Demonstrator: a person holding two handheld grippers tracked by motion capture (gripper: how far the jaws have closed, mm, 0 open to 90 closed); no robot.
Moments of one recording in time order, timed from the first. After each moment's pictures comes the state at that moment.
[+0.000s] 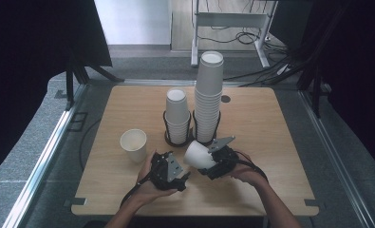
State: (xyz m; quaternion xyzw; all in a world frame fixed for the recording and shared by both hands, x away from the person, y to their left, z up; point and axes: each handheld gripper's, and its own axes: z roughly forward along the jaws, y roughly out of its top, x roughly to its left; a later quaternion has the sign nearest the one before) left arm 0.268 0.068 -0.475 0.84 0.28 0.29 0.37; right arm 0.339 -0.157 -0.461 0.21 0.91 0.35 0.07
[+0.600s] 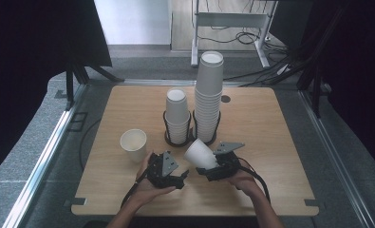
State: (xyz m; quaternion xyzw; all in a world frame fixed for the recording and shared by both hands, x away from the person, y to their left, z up) left arm 0.272 0.076 -0.477 0.82 0.33 0.25 0.39; right arm 0.324 -0.164 -0.471 0.28 0.85 0.44 0.07
